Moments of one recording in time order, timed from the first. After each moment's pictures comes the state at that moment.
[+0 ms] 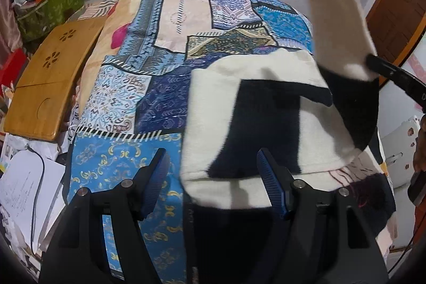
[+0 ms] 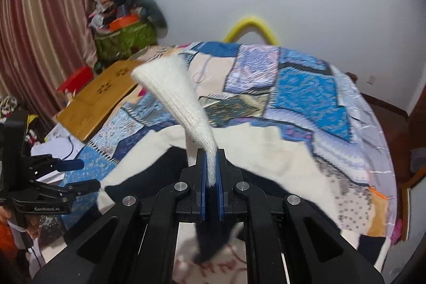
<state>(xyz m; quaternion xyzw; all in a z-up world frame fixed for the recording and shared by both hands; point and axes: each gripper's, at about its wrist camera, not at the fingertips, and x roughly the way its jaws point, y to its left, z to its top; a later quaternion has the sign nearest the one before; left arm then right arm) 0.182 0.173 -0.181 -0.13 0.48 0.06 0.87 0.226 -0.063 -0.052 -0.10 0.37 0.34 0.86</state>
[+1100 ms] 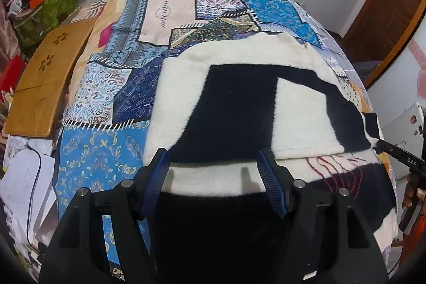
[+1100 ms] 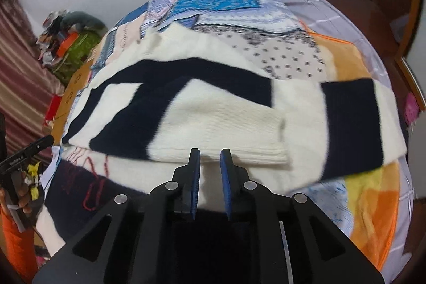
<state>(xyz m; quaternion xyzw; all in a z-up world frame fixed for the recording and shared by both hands) 0.183 0.130 -0.185 -0.10 0.49 0.06 0.86 0.208 -0.265 -0.147 0.08 0.53 0.22 0.82</state>
